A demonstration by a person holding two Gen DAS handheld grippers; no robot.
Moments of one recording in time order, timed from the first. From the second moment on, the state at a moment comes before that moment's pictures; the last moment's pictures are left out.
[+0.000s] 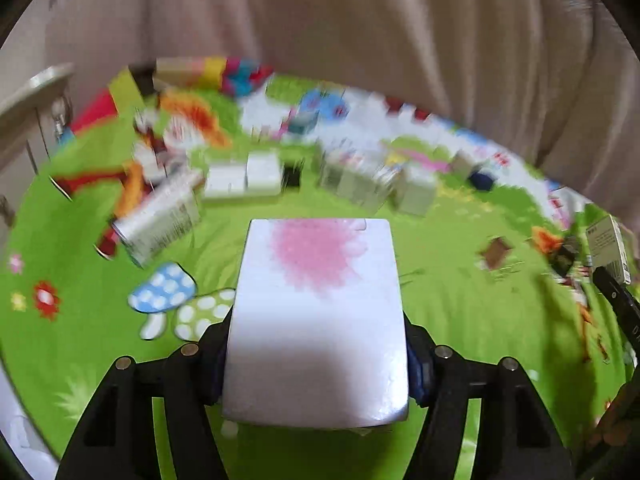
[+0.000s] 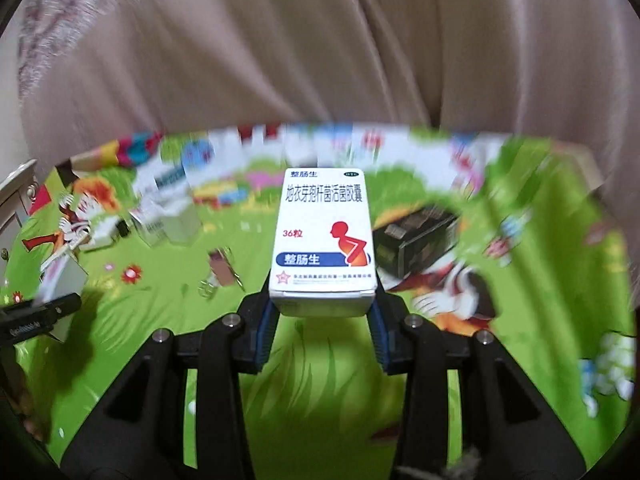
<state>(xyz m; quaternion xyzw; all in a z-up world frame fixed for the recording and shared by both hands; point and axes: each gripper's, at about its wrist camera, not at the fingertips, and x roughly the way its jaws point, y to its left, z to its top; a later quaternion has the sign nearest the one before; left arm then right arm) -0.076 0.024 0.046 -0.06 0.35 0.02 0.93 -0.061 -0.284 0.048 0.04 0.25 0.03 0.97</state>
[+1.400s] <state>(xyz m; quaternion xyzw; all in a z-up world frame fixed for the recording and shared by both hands) -0.270 0.048 0.196 -0.05 0.06 0.03 1.00 -0.279 -0.179 0.212 -0.05 -0.06 0.17 0.98</state>
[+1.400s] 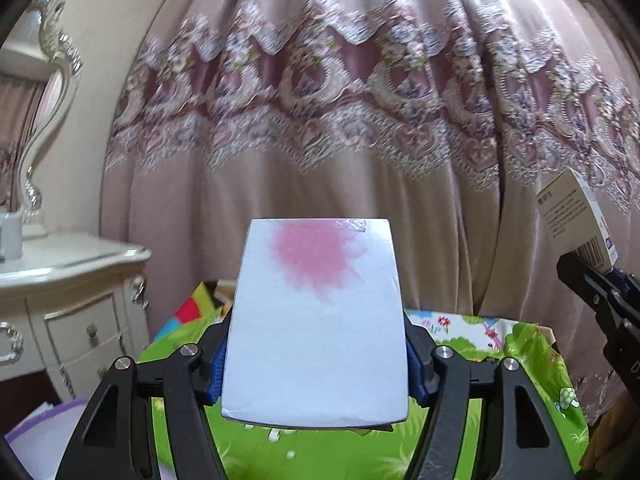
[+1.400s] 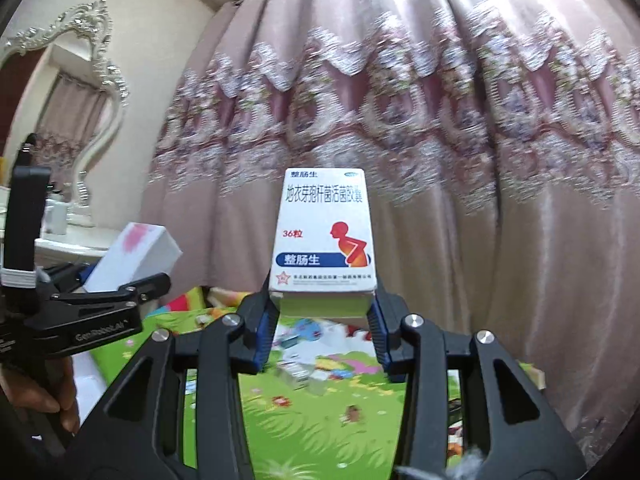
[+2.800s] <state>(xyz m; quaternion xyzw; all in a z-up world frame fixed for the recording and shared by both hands) -0.353 0.272 0.026 -0.27 0.35 0.25 0.86 -0.280 0.084 0.085 -0.26 0.25 0.53 0.77</state>
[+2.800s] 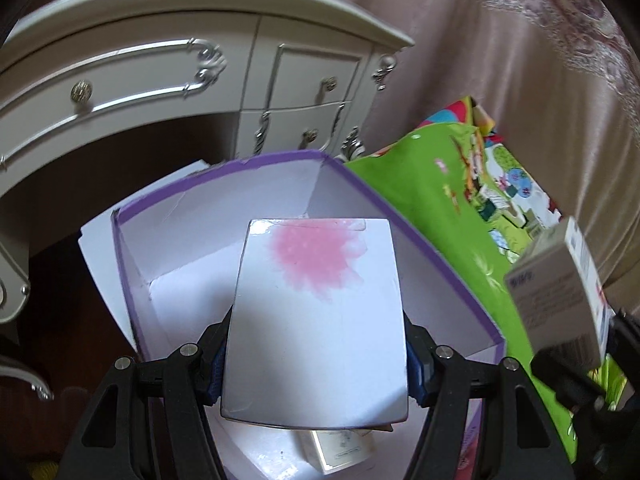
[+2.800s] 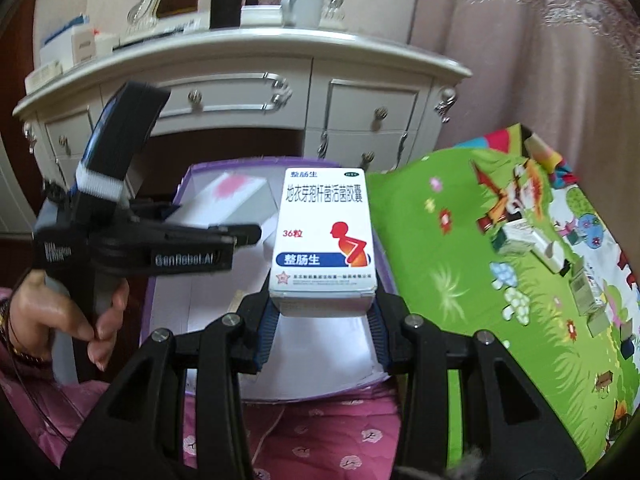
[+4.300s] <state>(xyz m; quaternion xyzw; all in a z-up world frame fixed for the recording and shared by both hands) -0.061 -0.082 0.000 0.00 0.47 -0.08 0.88 0.027 -0.361 0.013 0.22 0.44 0.01 0.87</state>
